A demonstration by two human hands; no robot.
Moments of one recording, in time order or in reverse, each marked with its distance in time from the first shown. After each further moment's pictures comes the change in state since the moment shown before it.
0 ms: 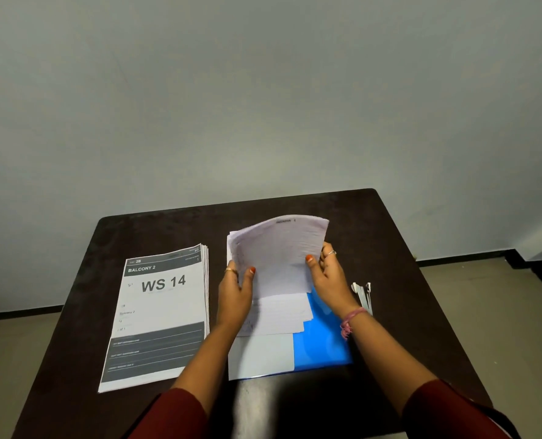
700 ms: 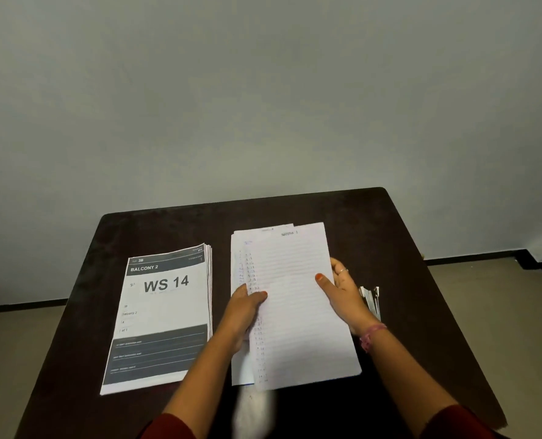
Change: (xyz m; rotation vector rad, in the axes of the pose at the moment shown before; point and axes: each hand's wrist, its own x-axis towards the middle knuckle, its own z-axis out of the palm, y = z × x) left_hand 0.000 -0.005 -0.003 -0.324 -0.236 -0.490; right_hand 0.005 0.038 -0.011 0.216 -0.069 0.323
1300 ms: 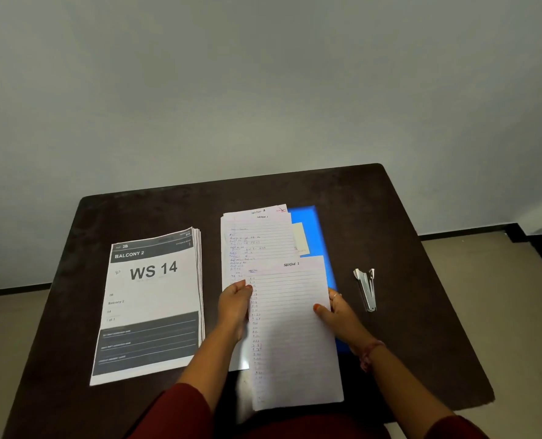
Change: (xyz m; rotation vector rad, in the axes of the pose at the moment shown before) left_hand 0.034 -0.042 -0.001 -0.026 0.256 -0.158; right_hand -0.021 0.068 -0.019 -0.223 -0.065 0.198
